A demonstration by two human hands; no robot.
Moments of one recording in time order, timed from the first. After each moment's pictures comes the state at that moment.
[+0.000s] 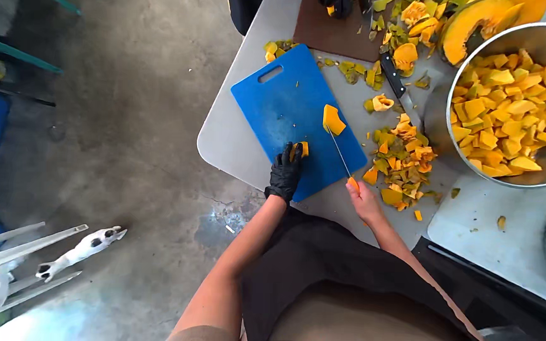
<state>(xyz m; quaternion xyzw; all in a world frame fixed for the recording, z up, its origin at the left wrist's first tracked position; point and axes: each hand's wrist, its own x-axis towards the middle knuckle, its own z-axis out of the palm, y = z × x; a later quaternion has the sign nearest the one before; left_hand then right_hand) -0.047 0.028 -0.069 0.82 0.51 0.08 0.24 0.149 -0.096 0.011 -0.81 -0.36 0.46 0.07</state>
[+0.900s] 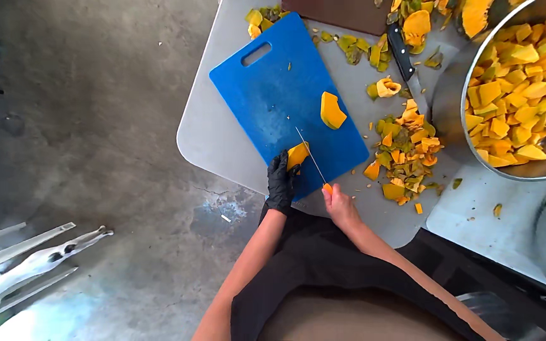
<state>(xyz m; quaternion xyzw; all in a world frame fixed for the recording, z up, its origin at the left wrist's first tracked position) -0.052 0.003 -0.076 0.65 0.58 0.23 0.44 0.090 -0.070 0.002 -0.80 -0.39 0.46 -0.02</state>
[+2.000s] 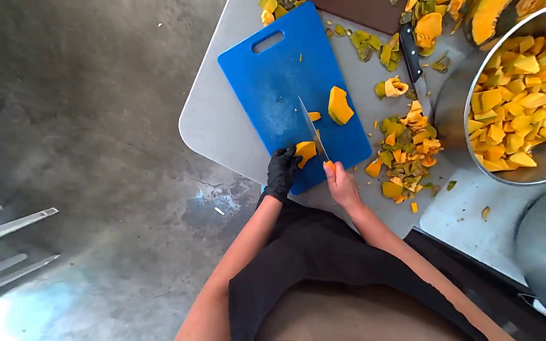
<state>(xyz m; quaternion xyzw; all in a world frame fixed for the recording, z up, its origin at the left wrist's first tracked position) -0.057 0.024 -0.057 0.60 0.58 0.18 0.52 0.100 -0.051 -0.007 -0.80 -0.43 0.41 0.08</state>
